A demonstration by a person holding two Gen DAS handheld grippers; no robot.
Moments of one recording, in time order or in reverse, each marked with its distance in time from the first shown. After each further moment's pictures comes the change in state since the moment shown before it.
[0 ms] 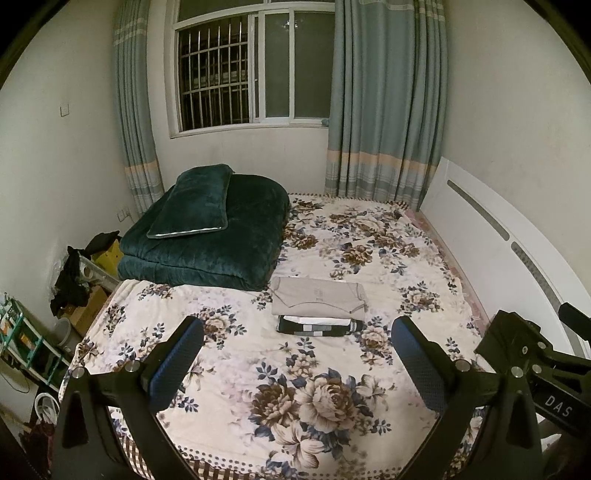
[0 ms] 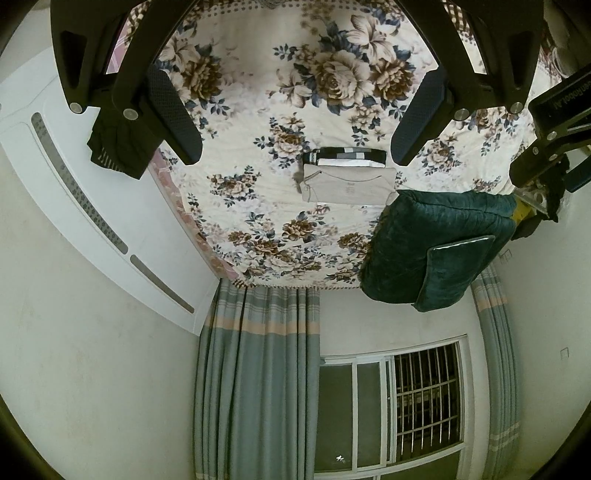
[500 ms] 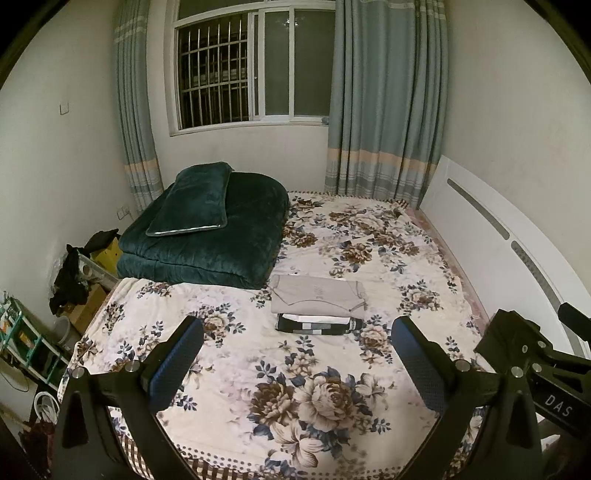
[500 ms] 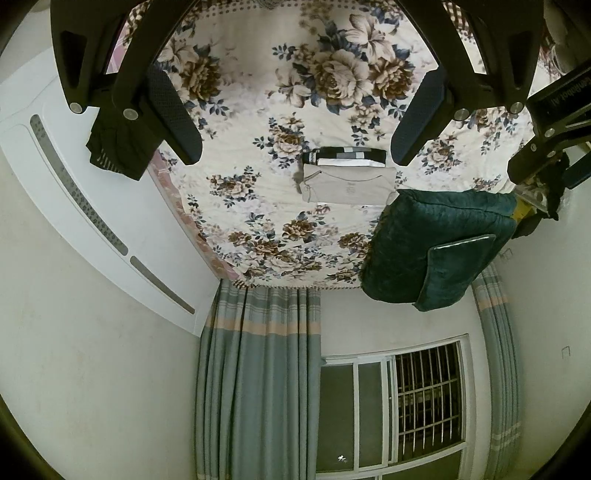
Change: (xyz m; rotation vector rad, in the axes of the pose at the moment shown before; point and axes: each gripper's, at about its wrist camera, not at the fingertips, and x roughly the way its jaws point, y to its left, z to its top) left arm 0.000 0.000 0.001 -0.001 0.002 -0.001; right arm 0.001 0.000 0.001 -0.003 0.000 0.006
